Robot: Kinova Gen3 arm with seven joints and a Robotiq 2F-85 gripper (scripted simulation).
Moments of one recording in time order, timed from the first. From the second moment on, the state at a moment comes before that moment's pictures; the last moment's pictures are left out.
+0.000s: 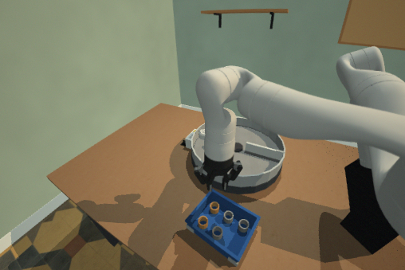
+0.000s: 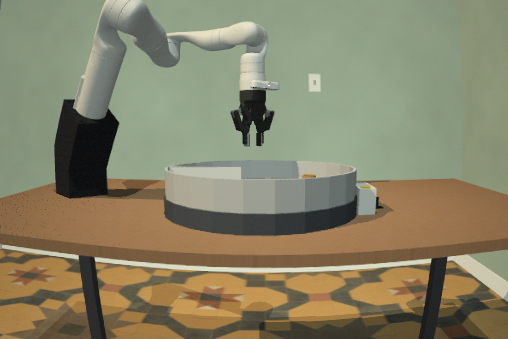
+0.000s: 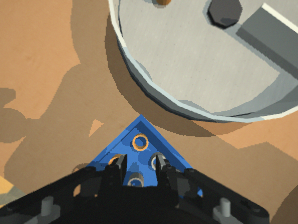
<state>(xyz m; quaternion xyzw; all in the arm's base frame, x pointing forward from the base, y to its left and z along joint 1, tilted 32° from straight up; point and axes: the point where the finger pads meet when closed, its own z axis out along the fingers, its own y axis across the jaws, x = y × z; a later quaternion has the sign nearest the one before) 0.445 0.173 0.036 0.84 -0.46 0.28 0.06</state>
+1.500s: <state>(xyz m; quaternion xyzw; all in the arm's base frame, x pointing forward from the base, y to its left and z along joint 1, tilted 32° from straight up) 0.447 0.177 0.035 0.85 -0.45 0.27 0.07</state>
